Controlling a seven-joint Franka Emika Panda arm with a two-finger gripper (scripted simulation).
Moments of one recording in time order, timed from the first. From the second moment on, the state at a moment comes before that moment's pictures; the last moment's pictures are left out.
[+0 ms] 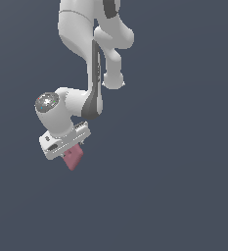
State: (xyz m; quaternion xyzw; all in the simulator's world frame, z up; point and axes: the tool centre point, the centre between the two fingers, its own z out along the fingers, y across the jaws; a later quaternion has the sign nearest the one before) arm 0.021 -0.190 0.080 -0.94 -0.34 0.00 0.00
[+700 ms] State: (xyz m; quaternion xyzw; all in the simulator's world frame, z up) arm 0.026 -0.189 0.079 -0.94 -0.35 0.00 0.00
